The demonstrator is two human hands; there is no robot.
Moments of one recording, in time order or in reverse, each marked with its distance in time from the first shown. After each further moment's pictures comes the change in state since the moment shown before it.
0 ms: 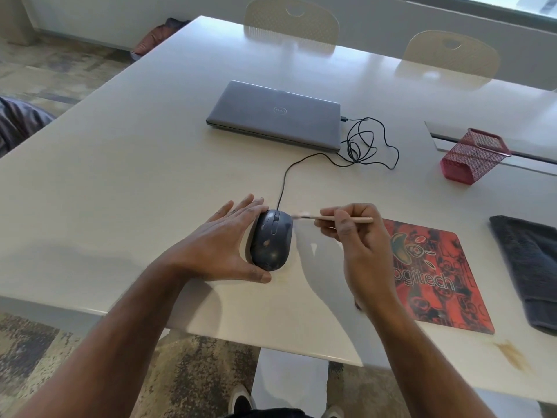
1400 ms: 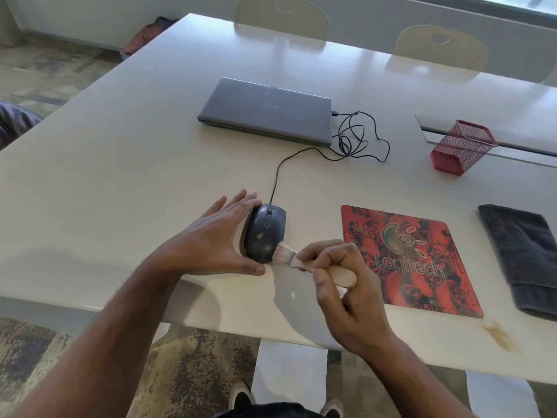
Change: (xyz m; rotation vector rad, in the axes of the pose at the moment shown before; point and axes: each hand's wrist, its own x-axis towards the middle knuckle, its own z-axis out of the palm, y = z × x) left_hand 0.001 -0.003 0.003 0.019 0.023 0.010; right_hand -0.059 0.006 -0.013 -0.157 -0.242 -0.423
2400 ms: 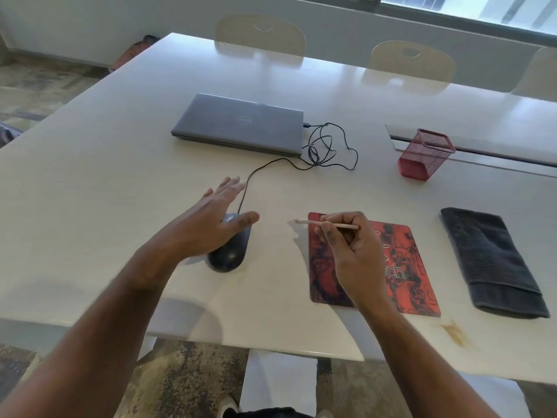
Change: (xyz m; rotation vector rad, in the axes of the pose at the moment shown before) left_hand 0.041 0.045 -0.011 -0.136 0.144 -0.081; right_hand 0.031 0.045 -0.062 -0.069 0.284 0.355
